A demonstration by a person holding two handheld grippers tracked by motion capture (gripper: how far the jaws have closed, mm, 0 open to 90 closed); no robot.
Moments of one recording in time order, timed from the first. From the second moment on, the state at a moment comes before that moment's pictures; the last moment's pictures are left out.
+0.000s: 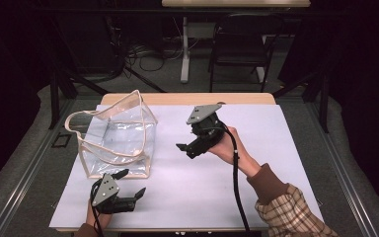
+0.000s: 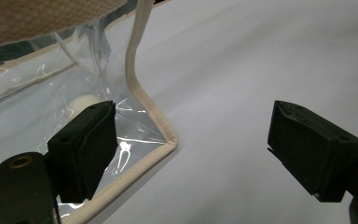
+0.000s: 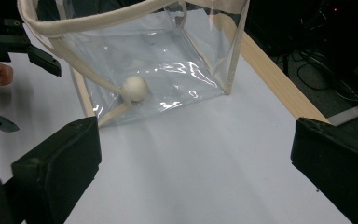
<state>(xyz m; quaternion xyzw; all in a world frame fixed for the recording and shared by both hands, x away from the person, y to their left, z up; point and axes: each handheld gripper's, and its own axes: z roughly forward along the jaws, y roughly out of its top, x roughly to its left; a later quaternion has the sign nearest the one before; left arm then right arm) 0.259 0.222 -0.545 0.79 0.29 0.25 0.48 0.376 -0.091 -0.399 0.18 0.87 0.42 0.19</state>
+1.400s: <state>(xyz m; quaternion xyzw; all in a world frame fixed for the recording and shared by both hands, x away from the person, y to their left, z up) 0.258 0.222 -0.545 0.79 0.29 0.25 0.48 0.336 -0.167 -0.443 0.24 0.84 0.42 0.23</state>
